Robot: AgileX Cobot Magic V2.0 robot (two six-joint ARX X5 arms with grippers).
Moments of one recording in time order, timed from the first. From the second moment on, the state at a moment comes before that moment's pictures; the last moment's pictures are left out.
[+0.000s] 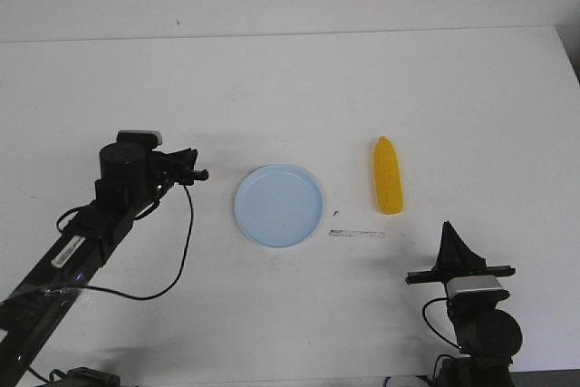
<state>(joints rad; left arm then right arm) -0.24 1.35 0.97 0.03 0.18 -0.22 0.02 0.00 0.01 0.06 -0.03 0.02</state>
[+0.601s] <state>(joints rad) 0.06 0.69 0.48 0.28 0.13 0.03 0.02 0.00 0.01 0.06 -0.03 0.02</state>
